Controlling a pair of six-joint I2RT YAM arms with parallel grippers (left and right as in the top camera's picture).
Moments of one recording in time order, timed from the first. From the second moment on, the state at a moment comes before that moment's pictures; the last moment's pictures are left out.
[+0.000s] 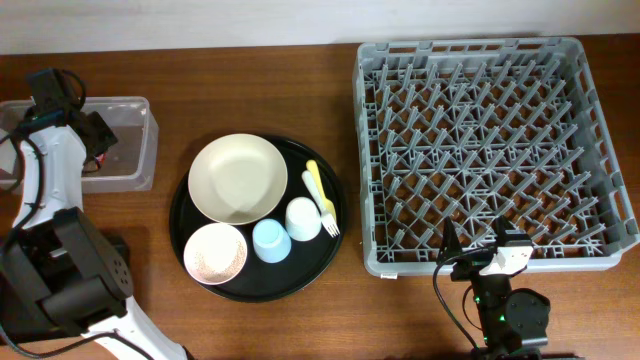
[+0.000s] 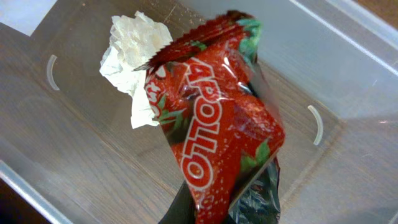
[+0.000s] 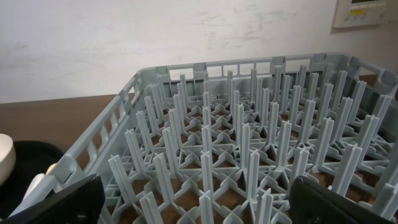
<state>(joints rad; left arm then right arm) 0.38 2.01 1.65 -0.72 -0.20 -0.22 0.05 0.02 0.01 -0.07 0.02 0.11</state>
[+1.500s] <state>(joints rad) -0.19 1.59 1.27 -1.24 0.12 -0.40 0.05 0.02 0.01 -0.07 0.02 0.11</state>
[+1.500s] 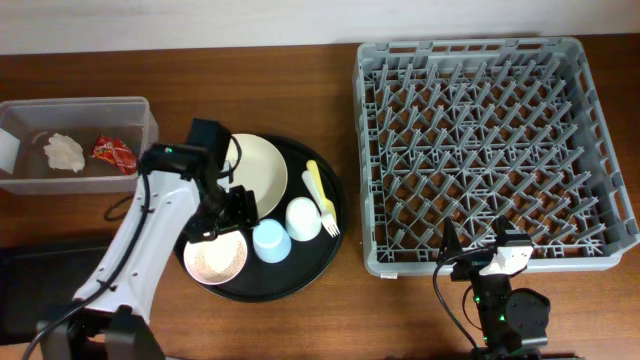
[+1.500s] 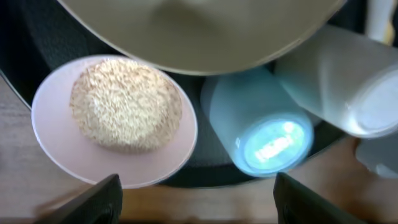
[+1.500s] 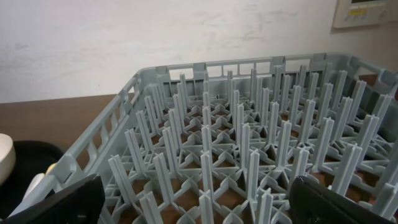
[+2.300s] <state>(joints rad) -0.39 1.45 1.24 -1.23 -0.16 -0.61 0.05 0.02 0.01 -0.07 0.02 0.11</state>
